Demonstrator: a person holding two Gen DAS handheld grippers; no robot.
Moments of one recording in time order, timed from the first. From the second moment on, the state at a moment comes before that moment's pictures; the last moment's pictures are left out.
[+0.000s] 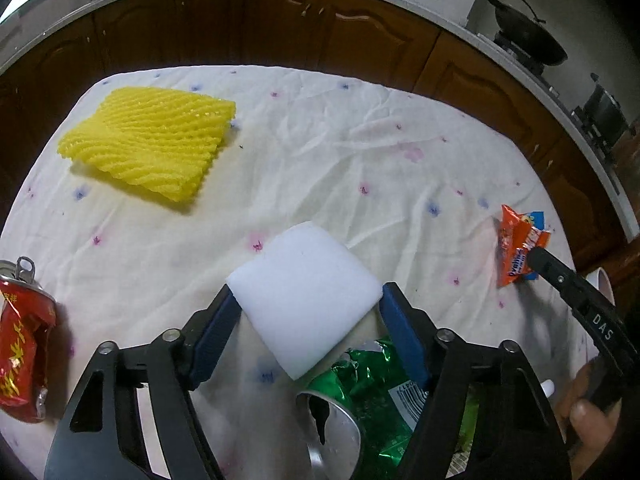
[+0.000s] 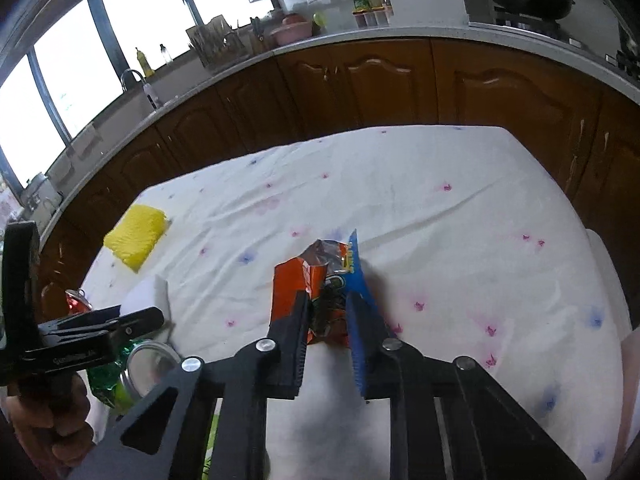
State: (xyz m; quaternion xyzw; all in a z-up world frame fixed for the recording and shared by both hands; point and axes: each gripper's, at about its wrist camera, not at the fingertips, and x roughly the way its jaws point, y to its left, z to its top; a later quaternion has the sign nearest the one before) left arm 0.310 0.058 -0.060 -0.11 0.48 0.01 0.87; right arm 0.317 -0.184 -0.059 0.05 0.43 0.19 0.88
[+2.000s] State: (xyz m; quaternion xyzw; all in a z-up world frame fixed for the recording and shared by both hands) left arm 0.203 -0.169 0.027 -0.02 0.38 -0.22 0.90; right arm 0.143 -0.386 0.012 0.17 0.32 0.08 0.93
